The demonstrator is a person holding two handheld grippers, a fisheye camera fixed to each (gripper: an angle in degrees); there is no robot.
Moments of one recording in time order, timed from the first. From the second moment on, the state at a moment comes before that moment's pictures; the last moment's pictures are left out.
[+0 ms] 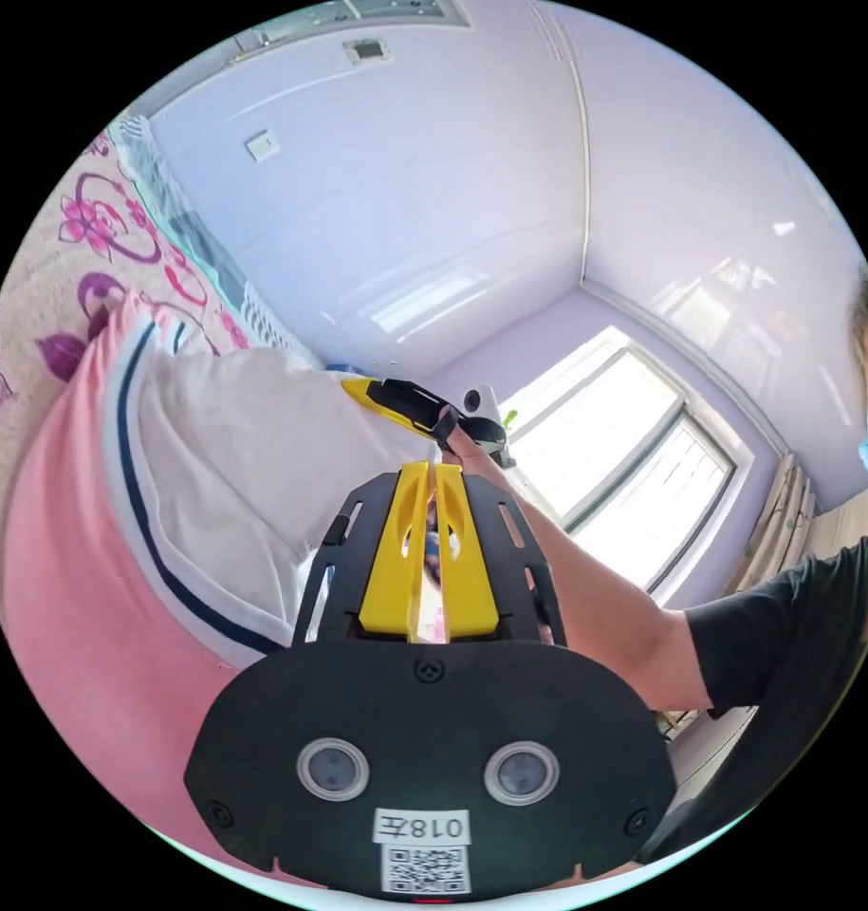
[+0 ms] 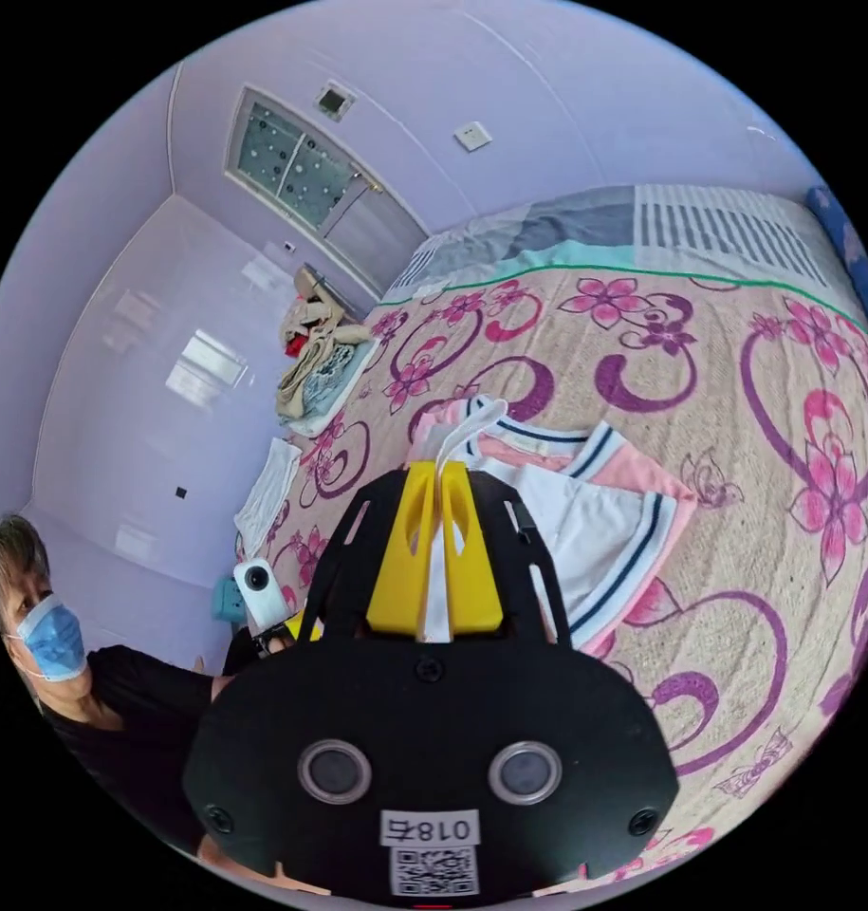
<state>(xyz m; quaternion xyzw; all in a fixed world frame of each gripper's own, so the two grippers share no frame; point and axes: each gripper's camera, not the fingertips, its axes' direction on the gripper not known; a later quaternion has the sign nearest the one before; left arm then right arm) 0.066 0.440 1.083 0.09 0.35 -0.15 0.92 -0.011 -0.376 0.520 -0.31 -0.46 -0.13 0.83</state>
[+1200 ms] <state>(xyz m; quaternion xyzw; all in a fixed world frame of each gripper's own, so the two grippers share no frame) -0.066 0.399 1.056 0.00 0.32 -0.27 0.91 0.202 -0.165 0.475 -0.21 -0.47 -0.05 0.85</state>
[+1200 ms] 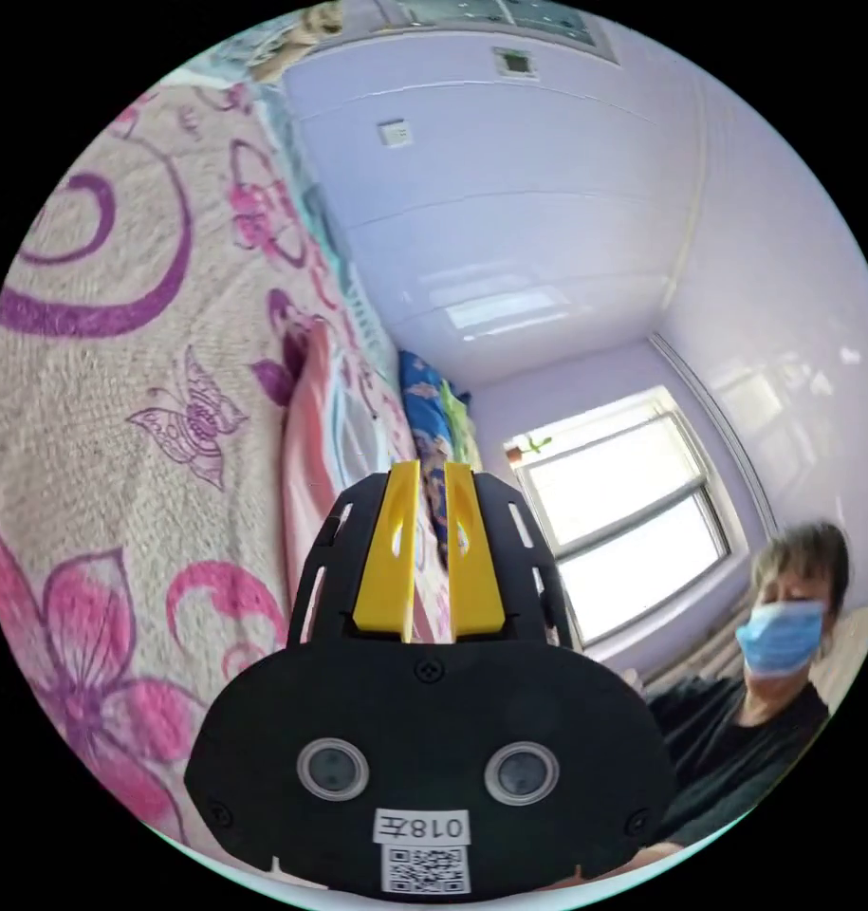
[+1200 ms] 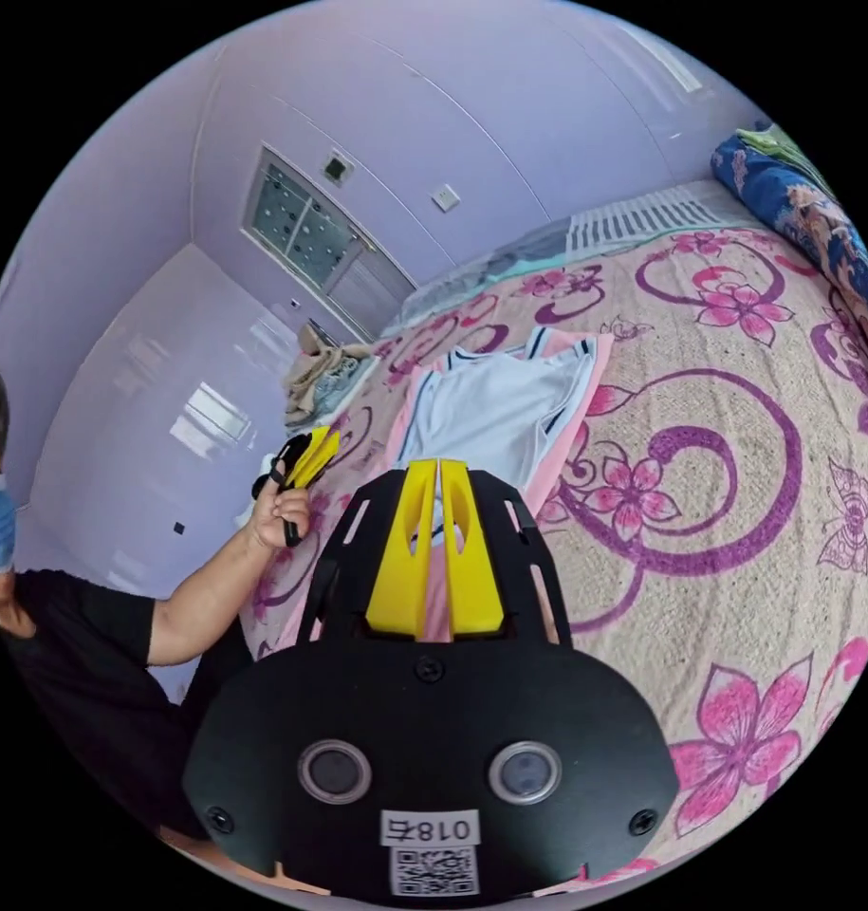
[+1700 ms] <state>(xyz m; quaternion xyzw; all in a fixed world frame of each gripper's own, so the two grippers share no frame) 0.056 0.550 0.887 -0.32 0.22 -0.09 0.92 0.348 0.031 0.385 -0.45 -0.52 -0.05 0.72</state>
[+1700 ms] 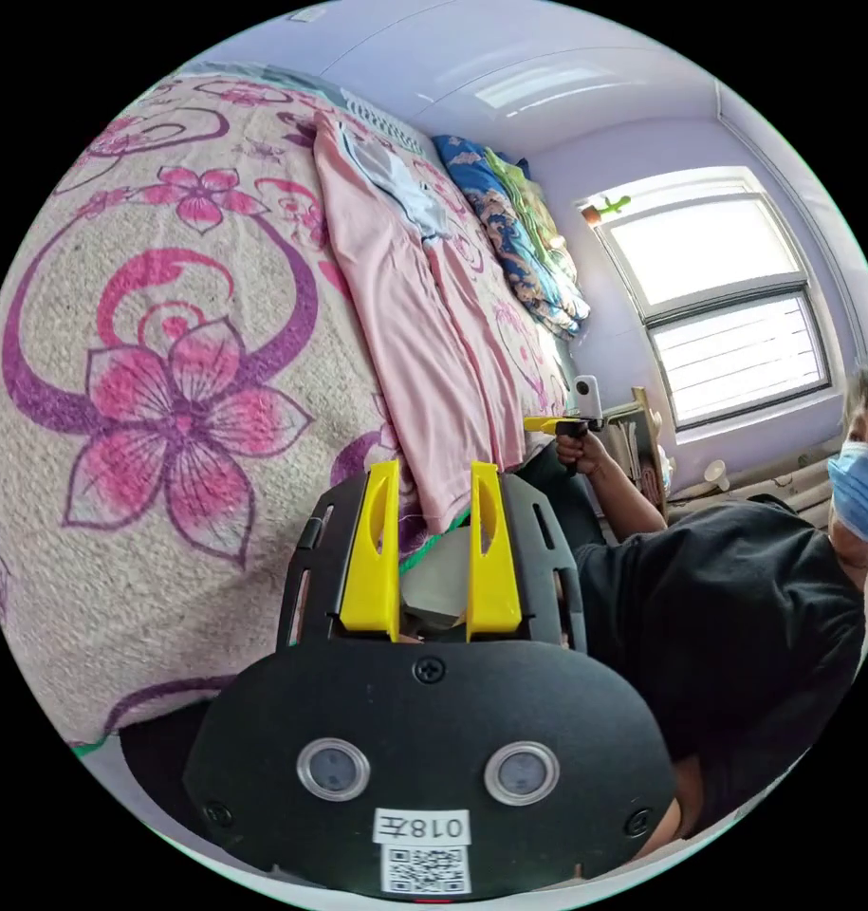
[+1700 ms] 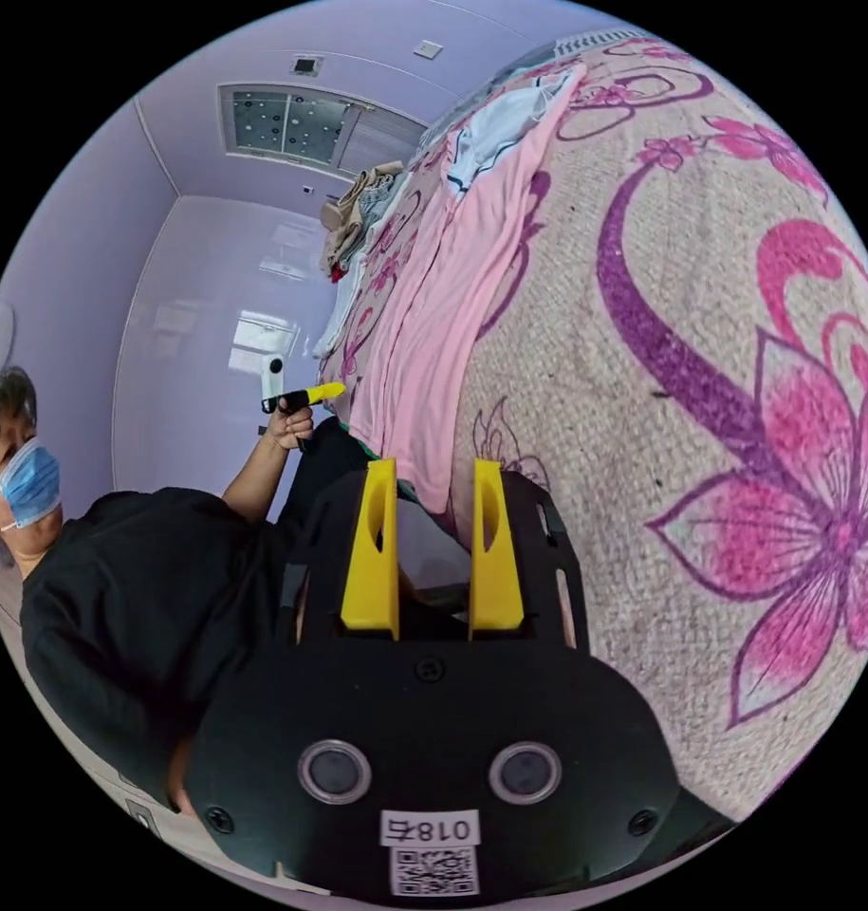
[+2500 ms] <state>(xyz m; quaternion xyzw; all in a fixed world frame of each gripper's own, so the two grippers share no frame) 0.076 0.565 0.945 -0.39 0.27 -0.09 0.88 0.373 0.075 0.437 -0.46 -0.61 0.02 0.65</state>
